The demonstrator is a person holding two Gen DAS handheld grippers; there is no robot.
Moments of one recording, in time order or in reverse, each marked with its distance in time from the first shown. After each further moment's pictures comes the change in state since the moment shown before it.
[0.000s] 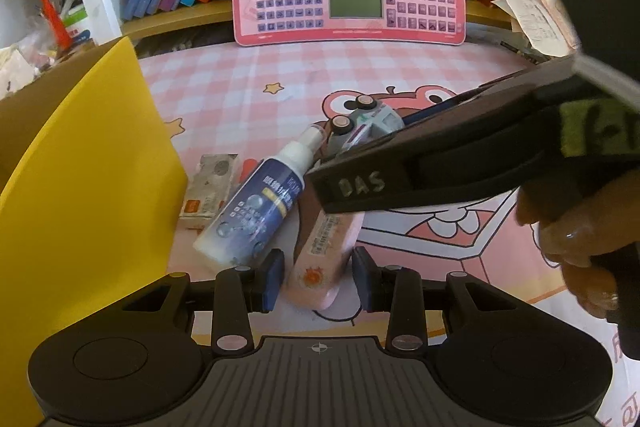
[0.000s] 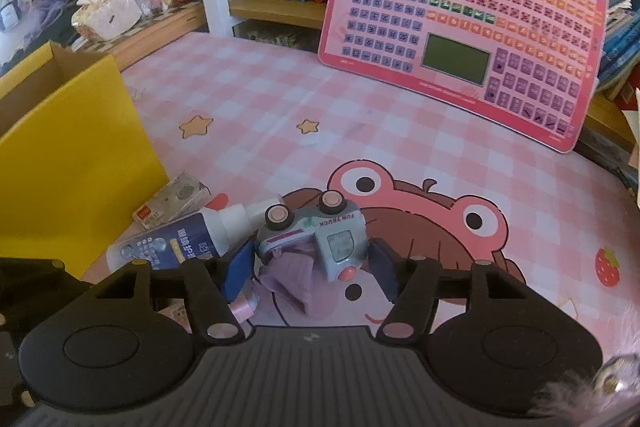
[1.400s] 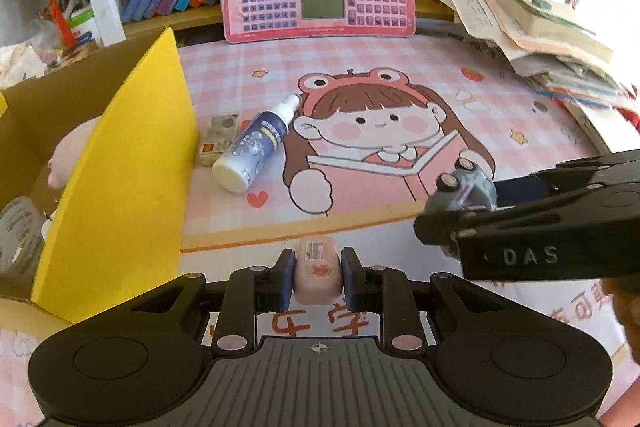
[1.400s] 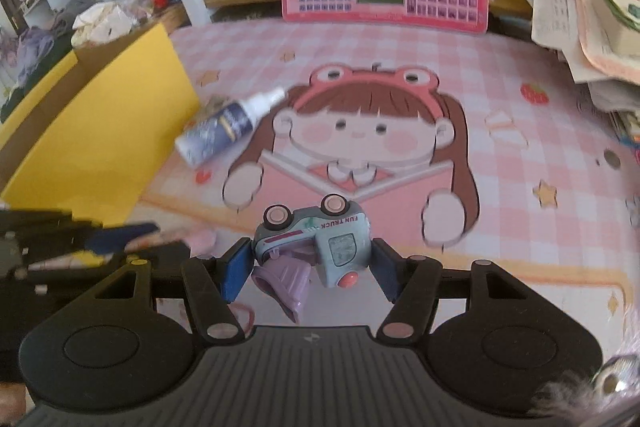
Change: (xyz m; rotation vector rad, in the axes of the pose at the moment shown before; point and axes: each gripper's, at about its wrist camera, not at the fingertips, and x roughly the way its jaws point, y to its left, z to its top) left arm -0.073 0.008 -0.063 0.084 0.000 -0.099; right arm -0.114 0.019 -0.095 0.258 0.054 -0.020
